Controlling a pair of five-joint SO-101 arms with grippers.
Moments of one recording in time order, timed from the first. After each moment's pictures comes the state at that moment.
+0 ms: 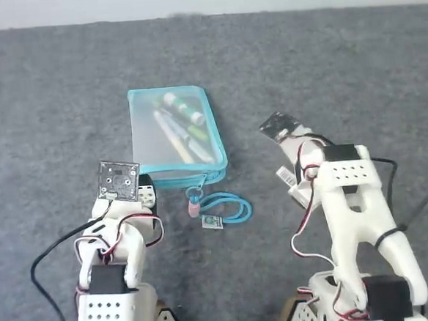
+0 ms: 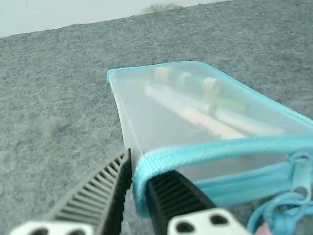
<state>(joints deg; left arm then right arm) -3.7 -89.8 91.6 41.9 -2.0 -4.7 -20.0 44.9 64.2 36.4</state>
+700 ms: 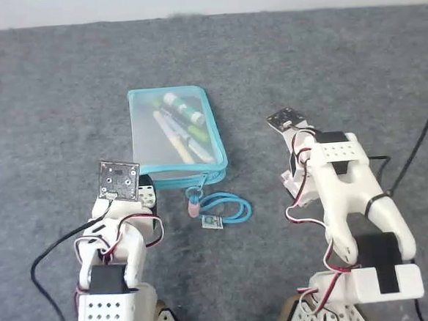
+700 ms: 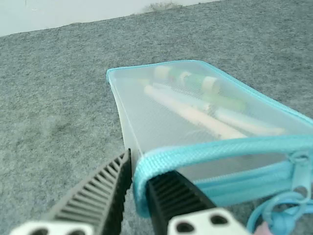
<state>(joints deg) -3.7 -89.8 91.6 42.1 -2.0 -5.0 -3.3 37.8 62.9 26.6</state>
